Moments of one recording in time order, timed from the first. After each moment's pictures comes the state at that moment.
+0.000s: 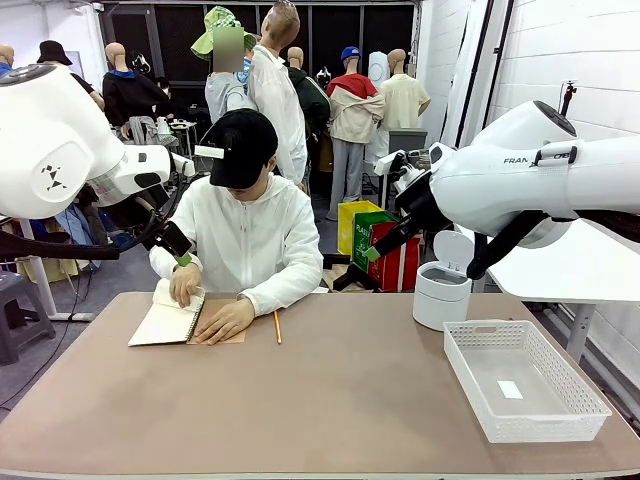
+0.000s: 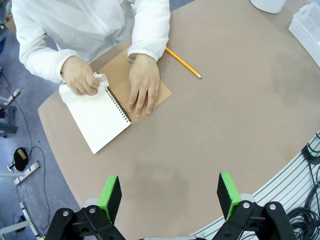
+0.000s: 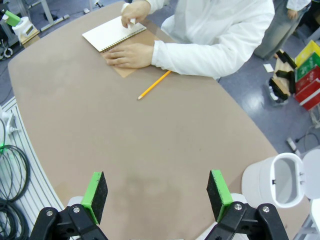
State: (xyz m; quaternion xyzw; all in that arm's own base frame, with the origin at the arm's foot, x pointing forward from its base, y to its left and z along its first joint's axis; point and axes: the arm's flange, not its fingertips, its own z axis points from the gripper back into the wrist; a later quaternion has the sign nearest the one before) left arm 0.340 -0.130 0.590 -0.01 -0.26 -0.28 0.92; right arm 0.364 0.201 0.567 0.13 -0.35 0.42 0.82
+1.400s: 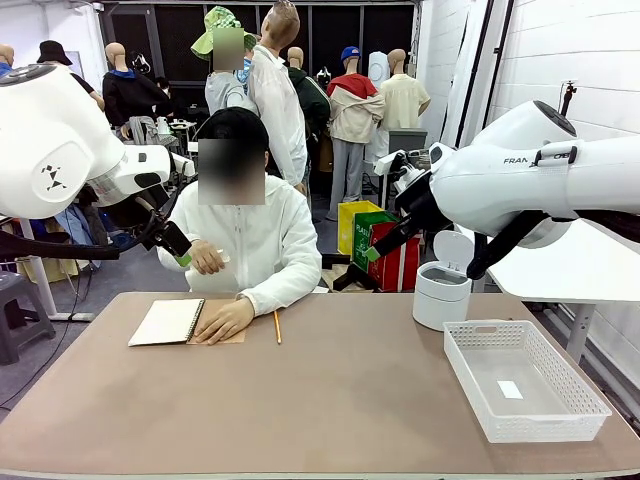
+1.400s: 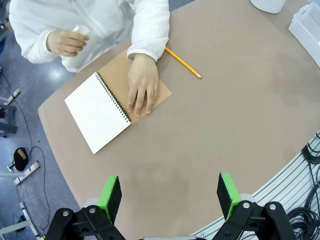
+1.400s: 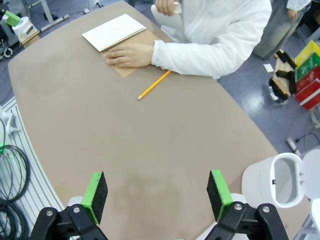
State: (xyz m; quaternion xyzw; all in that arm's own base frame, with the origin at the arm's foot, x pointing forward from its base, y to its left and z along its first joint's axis) left arm 0.340 -0.130 0.590 -0.01 -0.26 -0.28 0.92; right arm 0.364 0.201 0.567 0.13 -0.35 0.42 0.82
